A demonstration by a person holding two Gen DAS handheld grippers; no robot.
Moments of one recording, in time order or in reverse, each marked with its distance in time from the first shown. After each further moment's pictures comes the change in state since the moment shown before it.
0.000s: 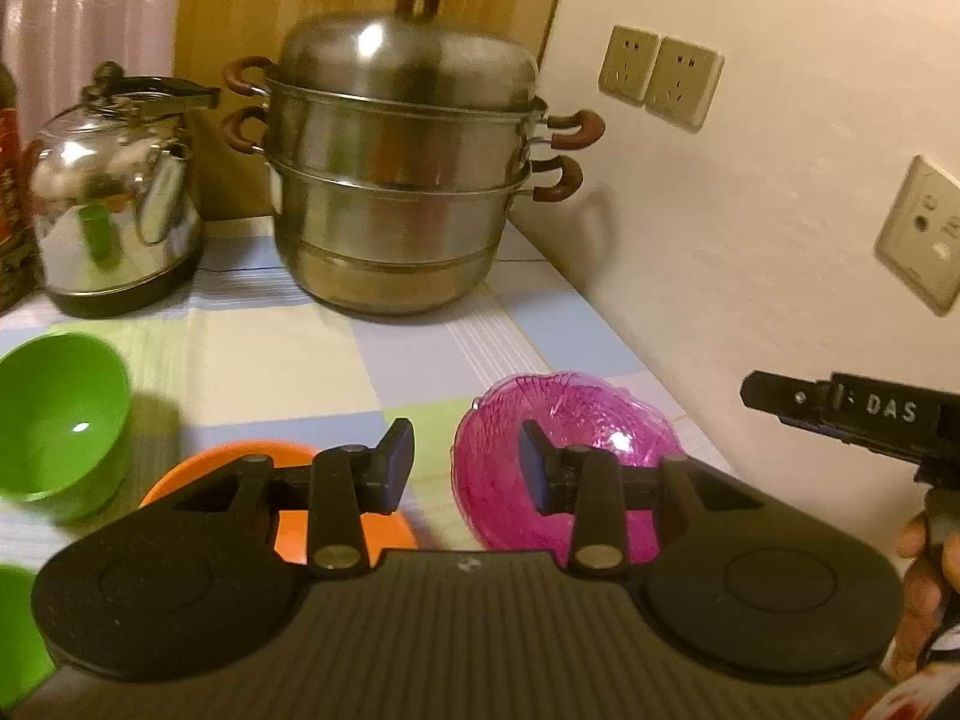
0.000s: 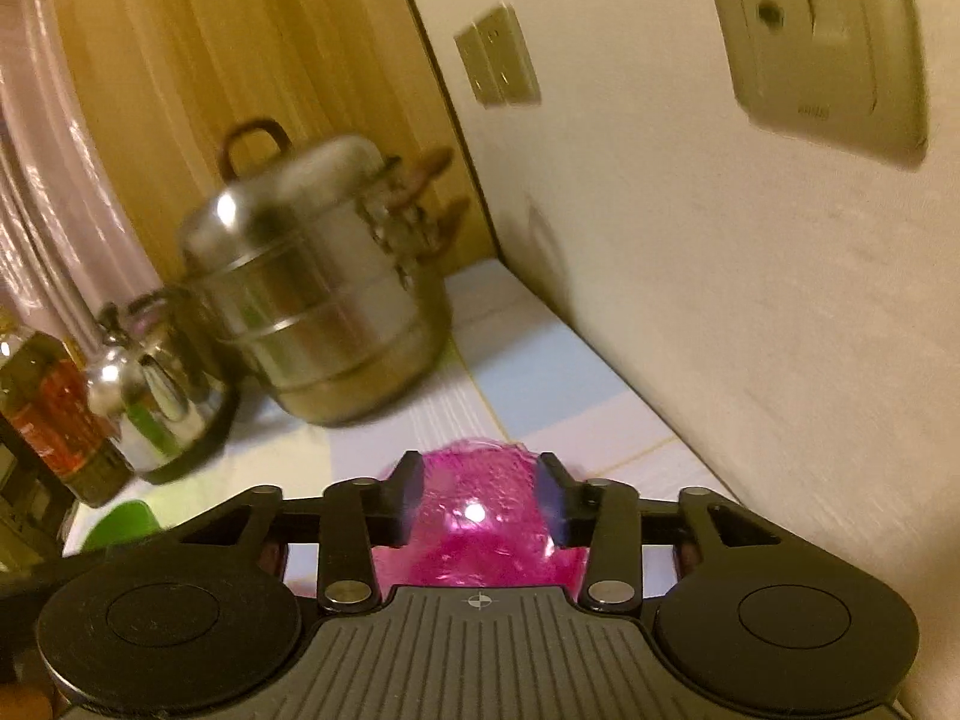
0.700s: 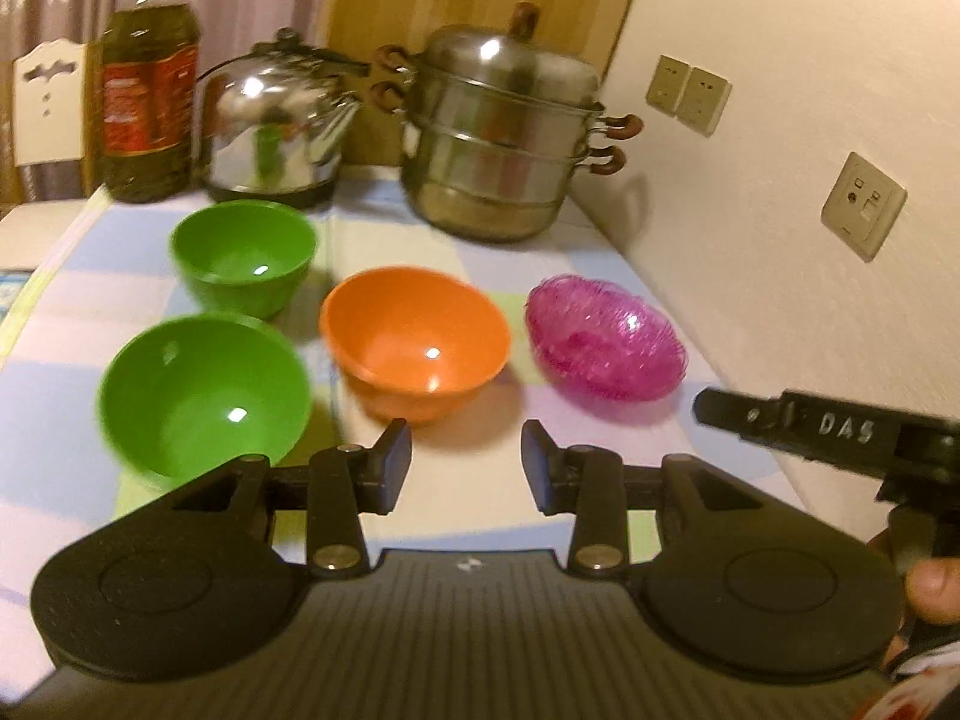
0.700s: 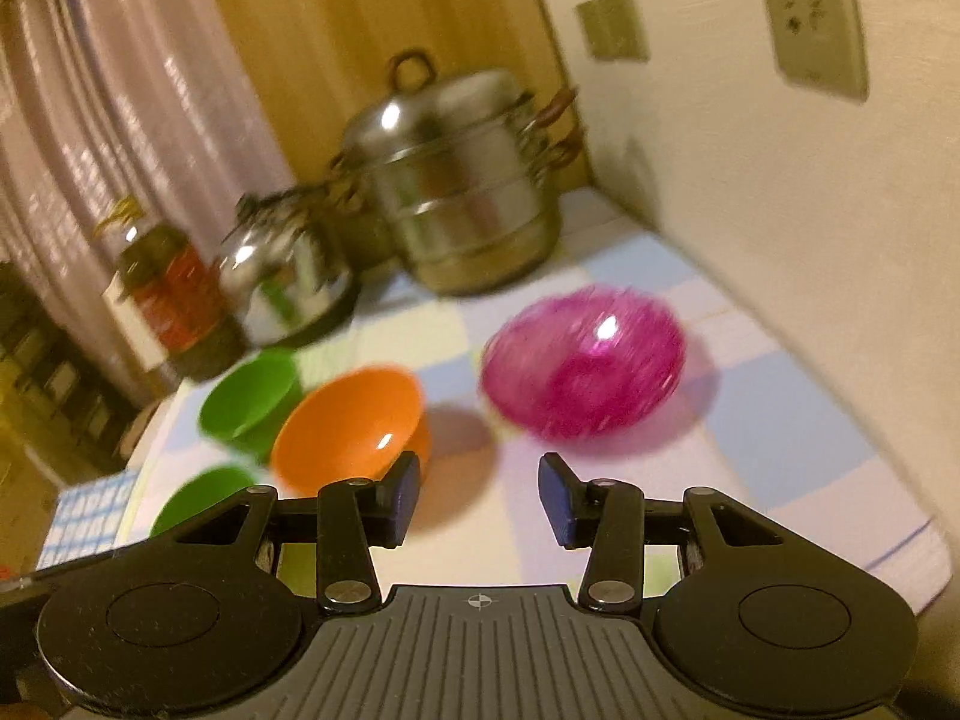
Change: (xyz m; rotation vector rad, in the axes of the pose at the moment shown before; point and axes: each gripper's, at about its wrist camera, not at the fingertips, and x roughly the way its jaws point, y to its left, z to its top) left arm -0.175 0.027 -0.104 -0.130 0.011 0.100; right arm -0.114 0.075 -0.102 -0.082 0.121 0.120
